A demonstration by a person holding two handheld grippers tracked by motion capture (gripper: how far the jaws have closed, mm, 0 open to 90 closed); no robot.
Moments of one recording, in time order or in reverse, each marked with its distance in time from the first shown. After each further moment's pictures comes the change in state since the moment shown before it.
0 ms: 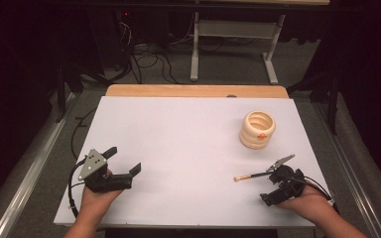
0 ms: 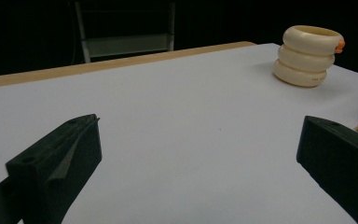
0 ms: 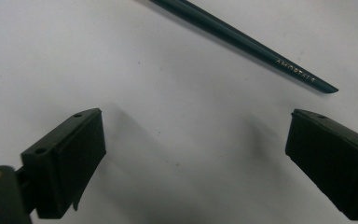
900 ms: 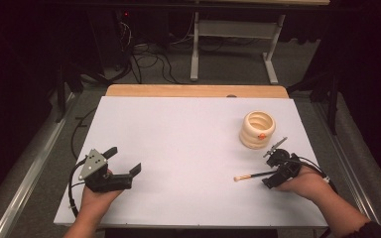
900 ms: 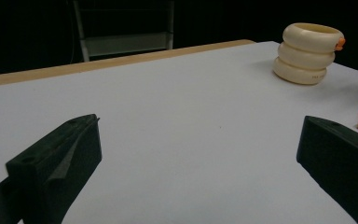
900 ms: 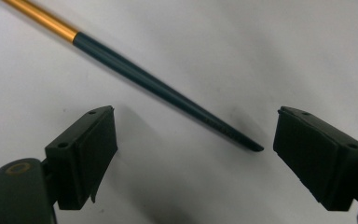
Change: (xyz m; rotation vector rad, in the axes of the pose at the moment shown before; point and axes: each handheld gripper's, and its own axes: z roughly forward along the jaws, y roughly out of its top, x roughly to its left) left arm 0.001 -0.001 0.001 0.005 -0.002 0.001; right arm -0.032 0.037 0.009 0.069 -0.037 -0.100
